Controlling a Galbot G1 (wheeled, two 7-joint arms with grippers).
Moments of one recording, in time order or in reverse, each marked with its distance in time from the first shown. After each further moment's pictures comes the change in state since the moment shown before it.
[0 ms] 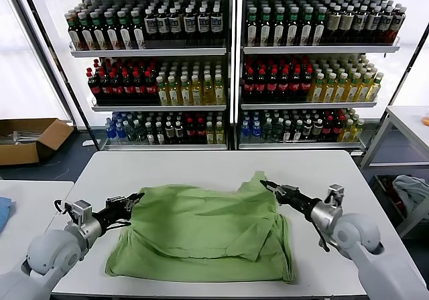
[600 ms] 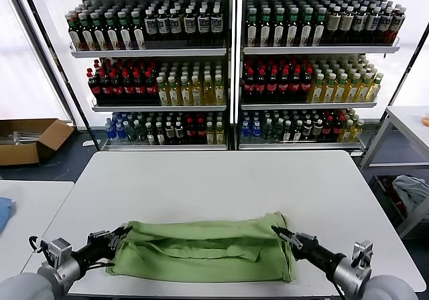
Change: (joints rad) left arm 0.431 -0.008 -0.283 -0.199 0.073 0.030 0.037; right arm -0.493 0.005 0.218 0.249 -0.109 0.043 0.021
